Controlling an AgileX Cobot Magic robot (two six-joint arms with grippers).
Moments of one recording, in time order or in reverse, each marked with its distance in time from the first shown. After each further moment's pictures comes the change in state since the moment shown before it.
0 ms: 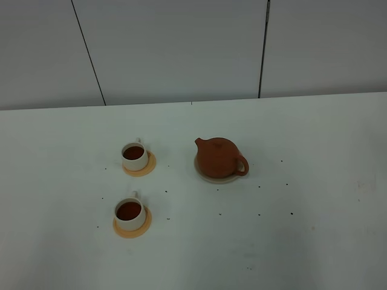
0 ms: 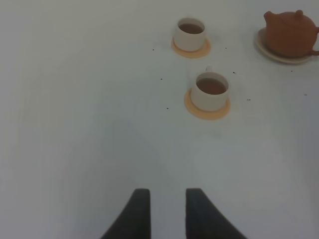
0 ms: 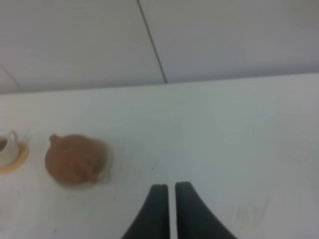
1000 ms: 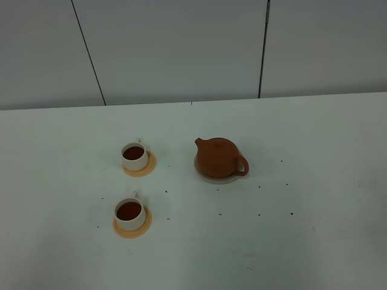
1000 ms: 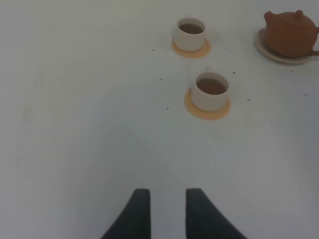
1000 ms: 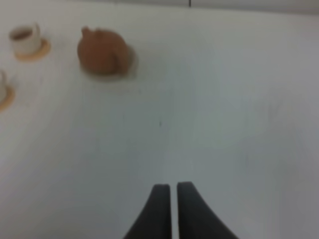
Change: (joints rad) left arm 0.000 0.000 0.000 0.000 0.000 0.000; right arm 0.383 -0.689 0.133 -0.674 0.170 0.709
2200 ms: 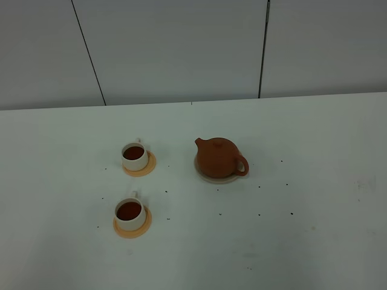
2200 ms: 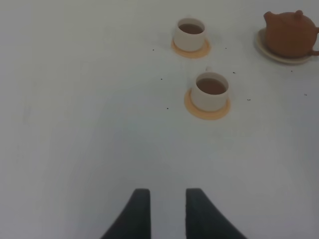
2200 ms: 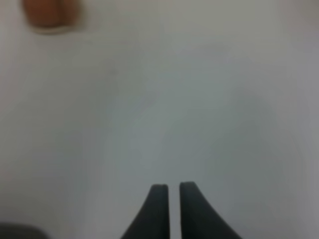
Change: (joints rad) left arm 0.000 0.000 0.000 0.000 0.000 -0.001; right arm 0.161 -0.208 0.054 -0.350 0.125 0.315
